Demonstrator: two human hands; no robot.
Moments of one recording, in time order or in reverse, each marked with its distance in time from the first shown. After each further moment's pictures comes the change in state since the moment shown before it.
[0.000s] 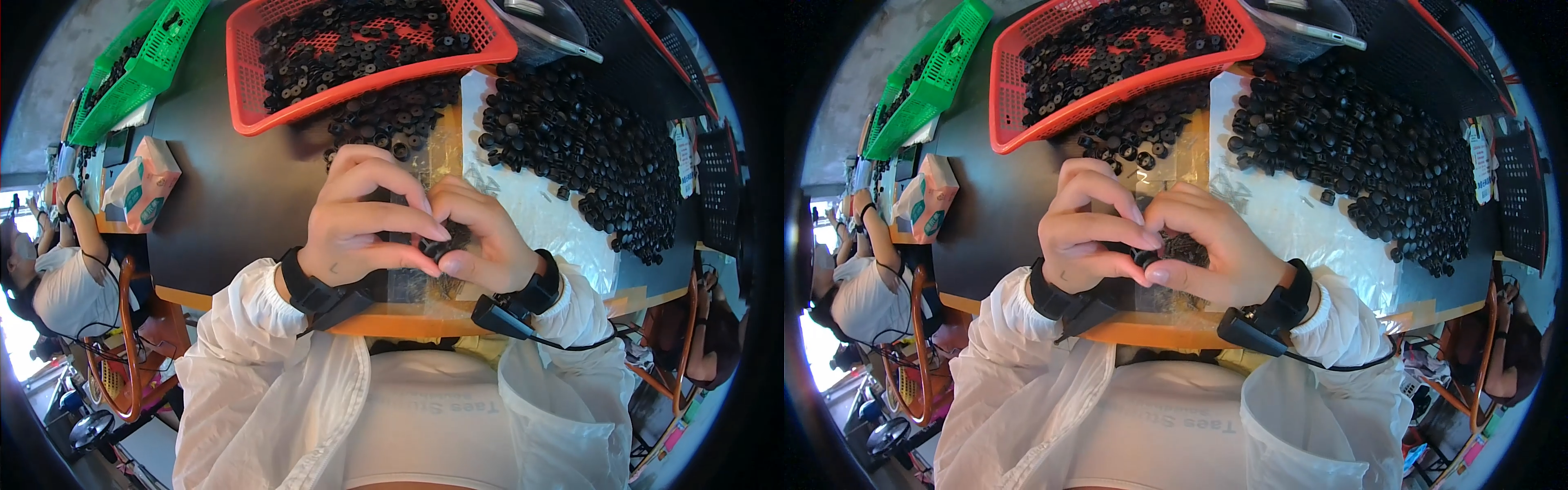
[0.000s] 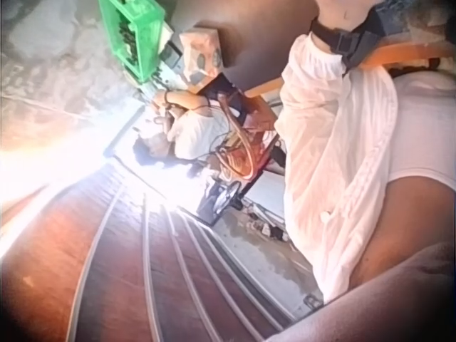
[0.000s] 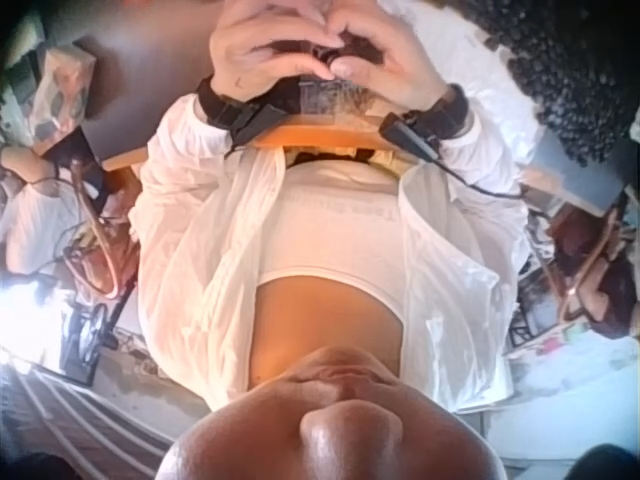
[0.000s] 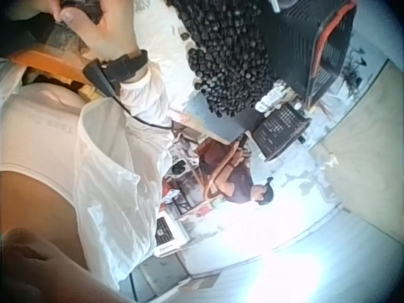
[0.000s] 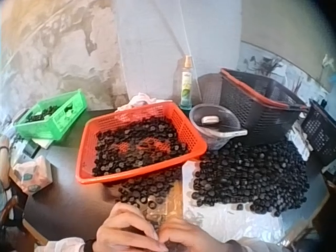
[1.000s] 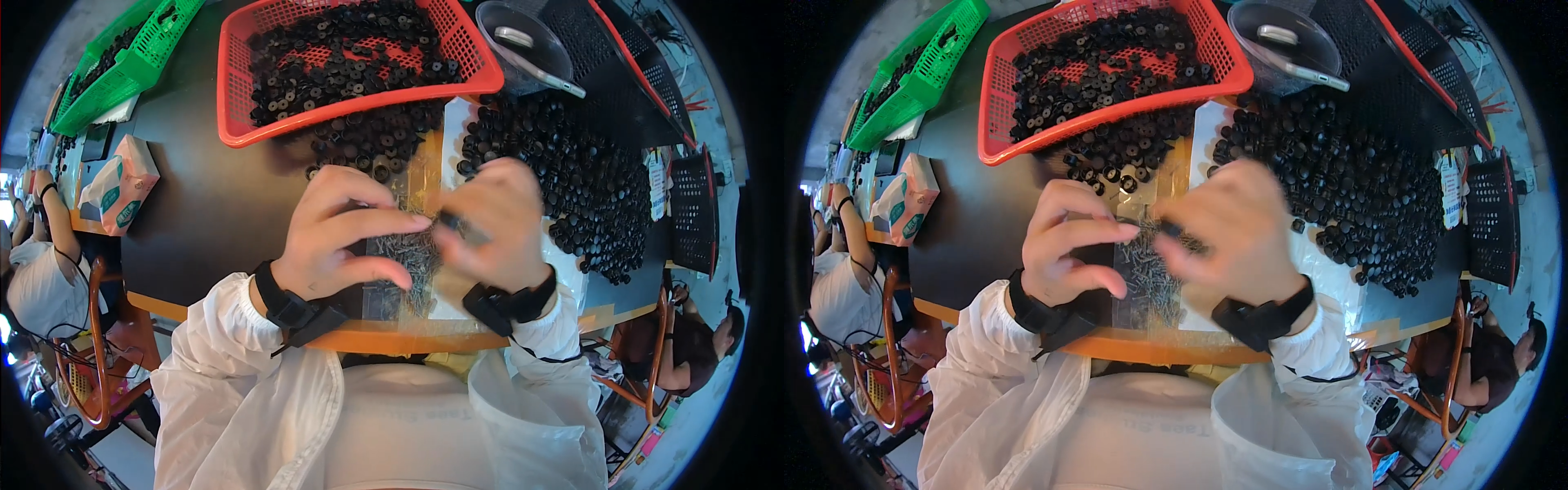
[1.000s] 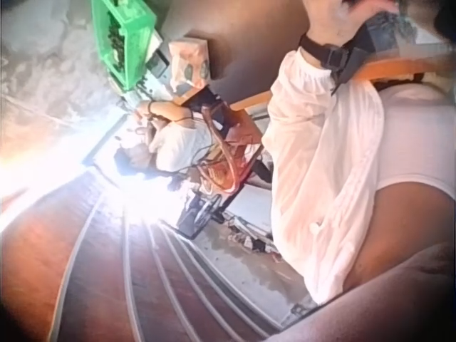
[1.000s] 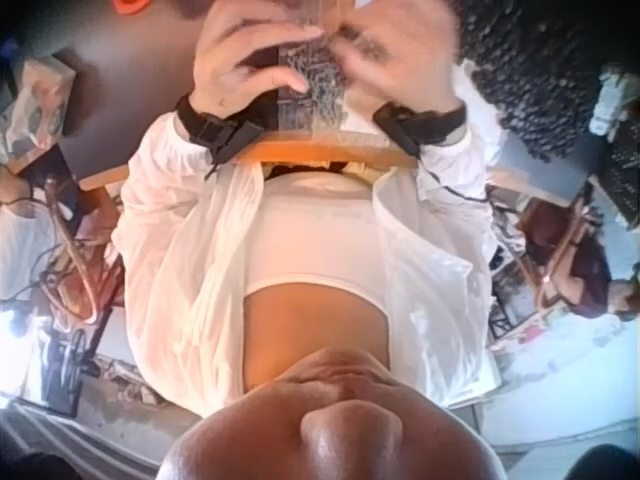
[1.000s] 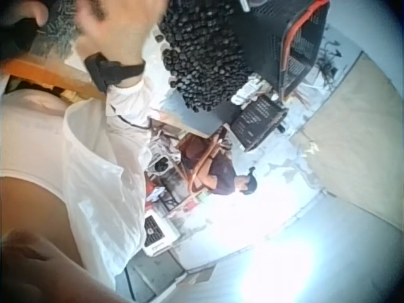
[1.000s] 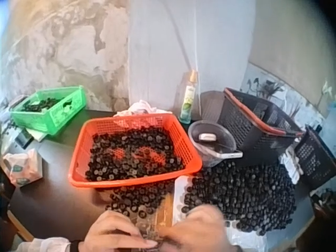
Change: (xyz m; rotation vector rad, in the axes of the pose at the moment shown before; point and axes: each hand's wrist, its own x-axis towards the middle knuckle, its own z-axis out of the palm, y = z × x) left_hand 0.002 0.005 -0.006 0.049 0.068 -0.030; right_hand 0.014 -0.027 -0.031 -0.979 0.169 -0.313
